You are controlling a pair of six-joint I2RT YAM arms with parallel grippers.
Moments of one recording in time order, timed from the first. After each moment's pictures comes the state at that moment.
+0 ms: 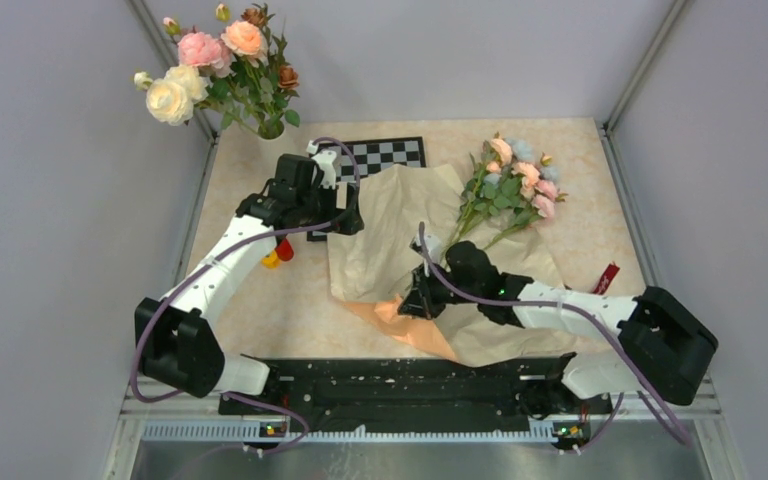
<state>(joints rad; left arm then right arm) -0.34 1.39 1.17 -0.56 0.22 -0.18 0.86 1.29 0.60 0.18 -0.40 0.46</state>
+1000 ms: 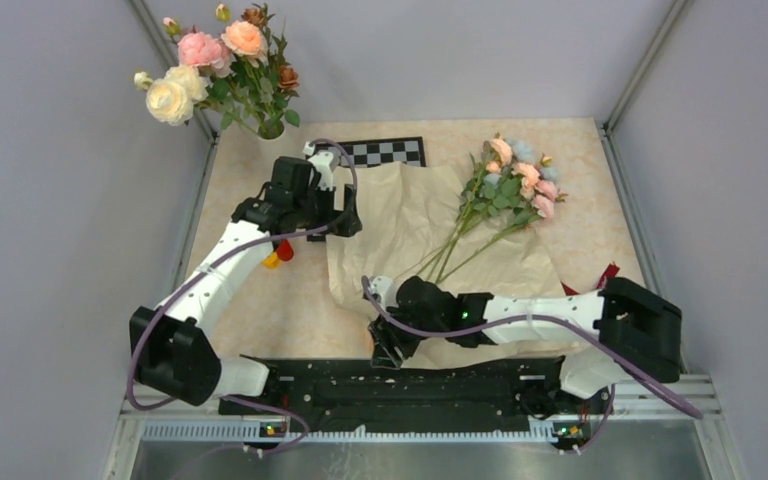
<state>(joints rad) -0.34 1.35 1.16 -0.56 0.21 -0.19 1.22 1.48 0.76 0.03 -0.28 0.40</state>
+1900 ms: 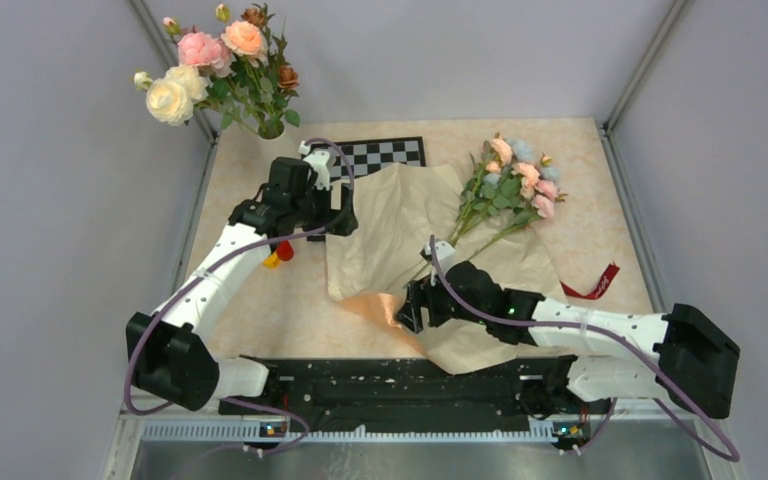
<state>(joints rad) -0.34 1.32 1.15 -0.56 0.16 -0.19 1.05 1.15 0.58 0.03 0.01 0.56</state>
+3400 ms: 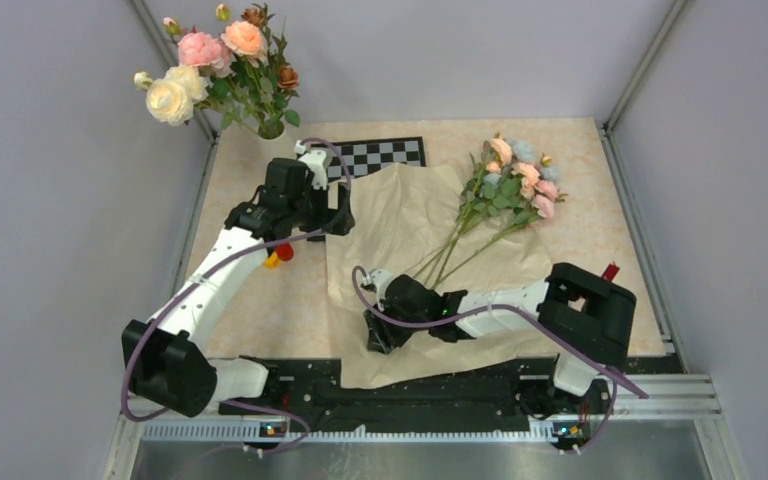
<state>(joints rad) -0.34 1.29 1.14 -0.56 0.12 -0.19 1.15 1.66 0.76 0.17 -0.15 0.47</state>
